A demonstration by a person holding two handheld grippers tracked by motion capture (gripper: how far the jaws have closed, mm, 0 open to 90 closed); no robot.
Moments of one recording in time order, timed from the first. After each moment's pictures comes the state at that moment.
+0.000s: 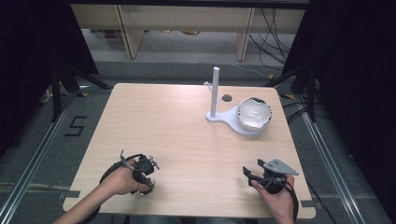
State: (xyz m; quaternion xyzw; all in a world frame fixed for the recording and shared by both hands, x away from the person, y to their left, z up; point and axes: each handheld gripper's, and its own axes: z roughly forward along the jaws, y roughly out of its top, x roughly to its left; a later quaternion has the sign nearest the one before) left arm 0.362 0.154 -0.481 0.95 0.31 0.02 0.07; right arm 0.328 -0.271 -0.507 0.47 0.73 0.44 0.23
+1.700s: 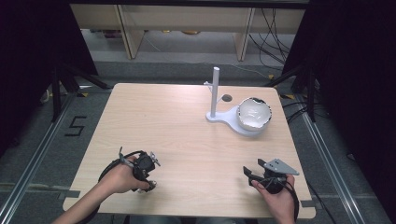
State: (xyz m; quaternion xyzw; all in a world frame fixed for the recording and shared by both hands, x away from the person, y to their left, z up) left arm 0.361 0.149 -0.463 0.95 0.30 0.02 0.12; right arm 0.329 -0.273 -0.507 0.46 0.73 0.44 0.24
